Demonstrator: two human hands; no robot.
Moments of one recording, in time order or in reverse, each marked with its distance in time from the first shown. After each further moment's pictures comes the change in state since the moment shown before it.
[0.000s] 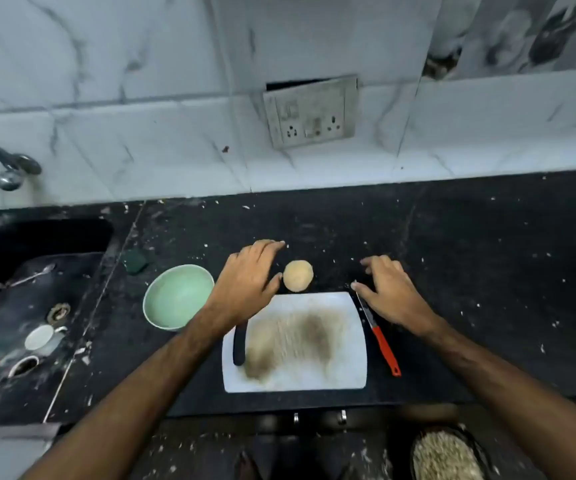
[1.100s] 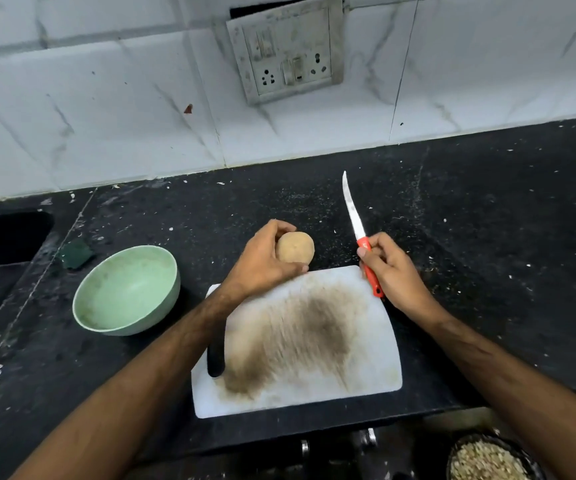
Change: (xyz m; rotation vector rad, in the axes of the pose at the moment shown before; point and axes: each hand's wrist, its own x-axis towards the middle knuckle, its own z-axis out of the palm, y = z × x) left_hand 0.050 -0.040 0.155 -0.649 -0.047 -0.124; right_hand 0.023 0.047 0.116 0.802 0.214 0.032
